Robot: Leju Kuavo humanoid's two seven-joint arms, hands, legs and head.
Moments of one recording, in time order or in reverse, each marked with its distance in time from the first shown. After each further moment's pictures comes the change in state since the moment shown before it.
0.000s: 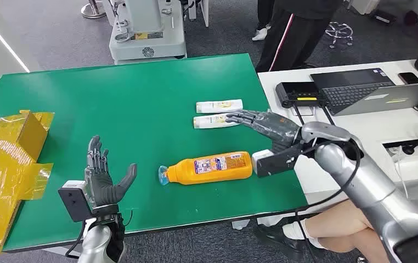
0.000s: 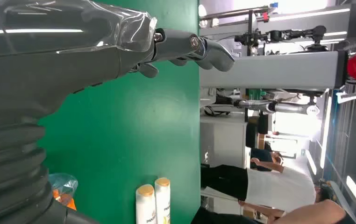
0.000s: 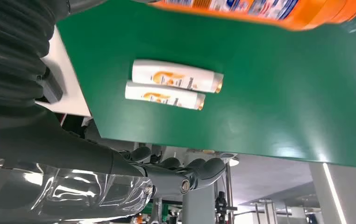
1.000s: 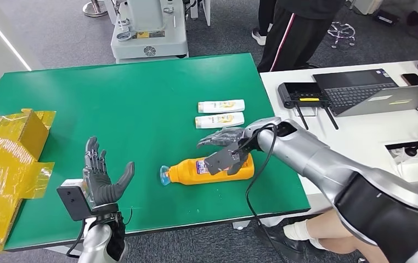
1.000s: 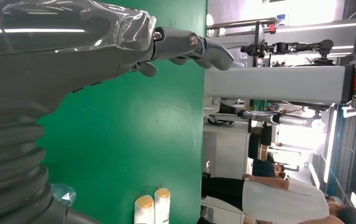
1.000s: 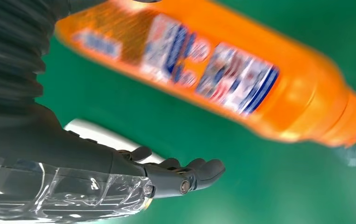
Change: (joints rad) left arm -0.009 0.000 0.000 0.020 0.038 0.048 0.000; right arm -0.331 0.281 0.577 0.654 -0.117 0.033 -0.019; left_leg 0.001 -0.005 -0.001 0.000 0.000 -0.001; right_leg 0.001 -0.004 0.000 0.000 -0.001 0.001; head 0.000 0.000
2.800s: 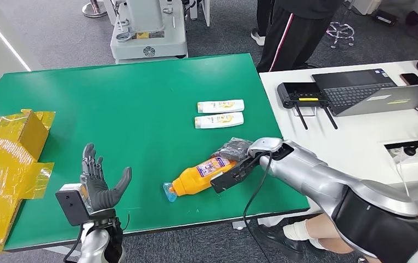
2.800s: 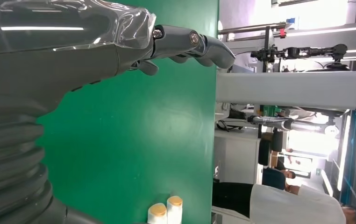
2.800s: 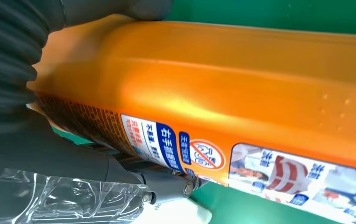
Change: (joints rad) left arm 0.028 0.020 0.000 0.000 0.015 0.020 -0.001; right arm 0.065 0.020 0.133 0.101 0.136 -0.327 0.098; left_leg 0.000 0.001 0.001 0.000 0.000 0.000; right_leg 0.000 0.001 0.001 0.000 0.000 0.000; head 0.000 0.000
